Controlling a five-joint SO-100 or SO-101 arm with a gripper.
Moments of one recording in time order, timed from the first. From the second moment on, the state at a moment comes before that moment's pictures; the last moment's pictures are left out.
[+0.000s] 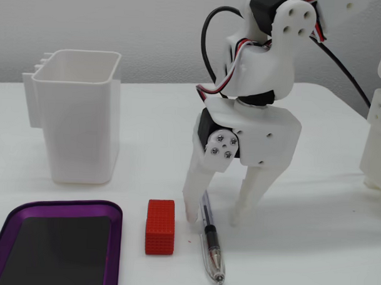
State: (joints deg) arm -2.5 94.6 120.9 49.5 -1.5
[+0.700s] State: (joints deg) arm -2.8 110.0 118.8 60.8 -1.4
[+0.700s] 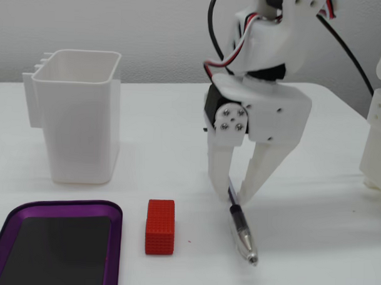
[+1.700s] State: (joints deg) arm 2.0 82.3 37.3 78.0 23.8
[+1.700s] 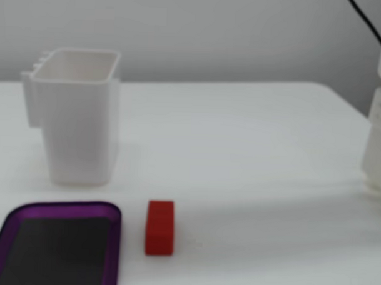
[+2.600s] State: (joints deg) arm 6.5 67.1 29.2 72.0 34.5
